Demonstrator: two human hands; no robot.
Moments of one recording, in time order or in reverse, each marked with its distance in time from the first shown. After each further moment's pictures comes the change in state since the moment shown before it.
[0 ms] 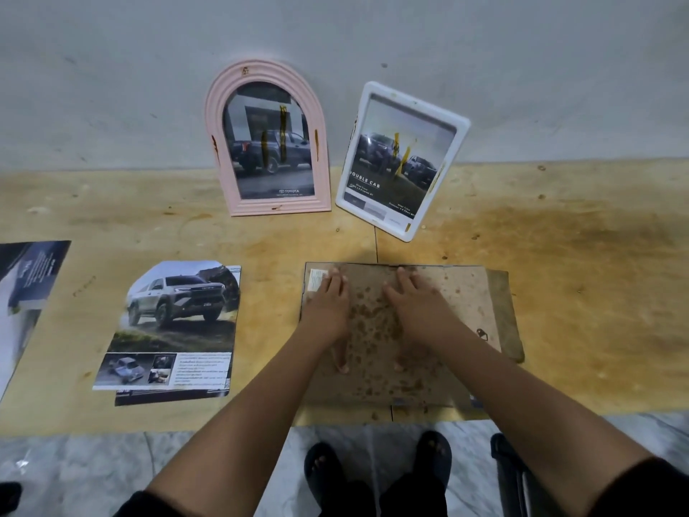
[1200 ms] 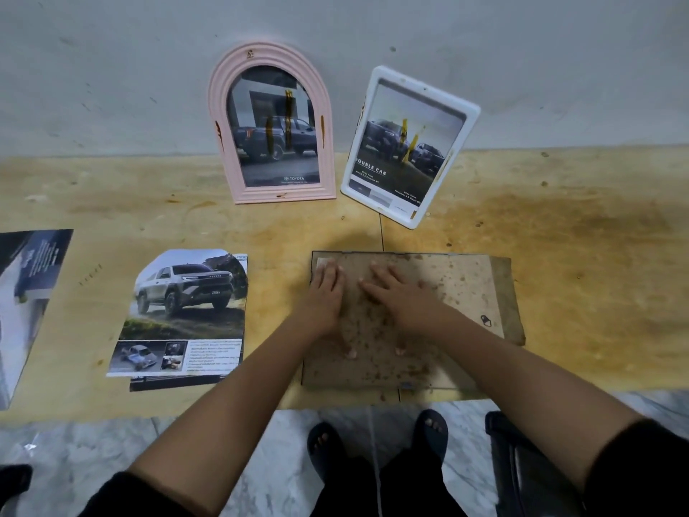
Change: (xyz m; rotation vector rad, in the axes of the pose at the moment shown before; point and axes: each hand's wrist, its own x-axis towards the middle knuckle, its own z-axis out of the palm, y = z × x) left_hand -0.023 -0.025 0.000 -0.028 -0.054 0.102; right_hand -0.005 -0.020 -0.006 0.077 -0.068 -0.142
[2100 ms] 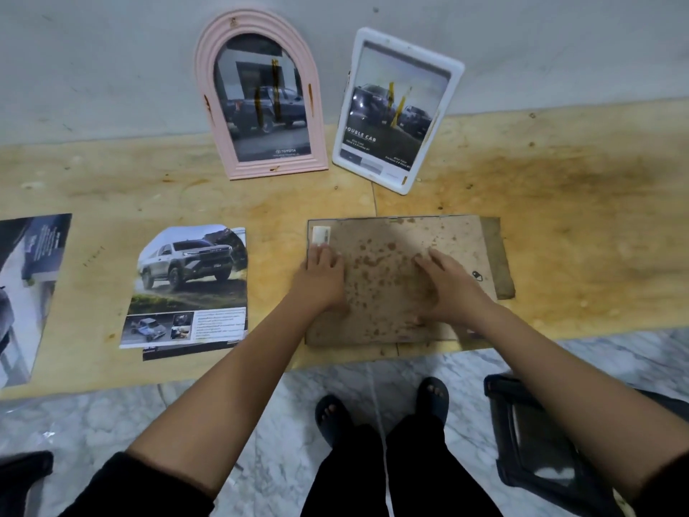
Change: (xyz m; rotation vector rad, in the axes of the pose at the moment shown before) left_hand -0.016 0.021 -0.003 0.074 -0.046 -0.067; right_hand -0.059 0.048 0.045 0.317 0.227 0.187
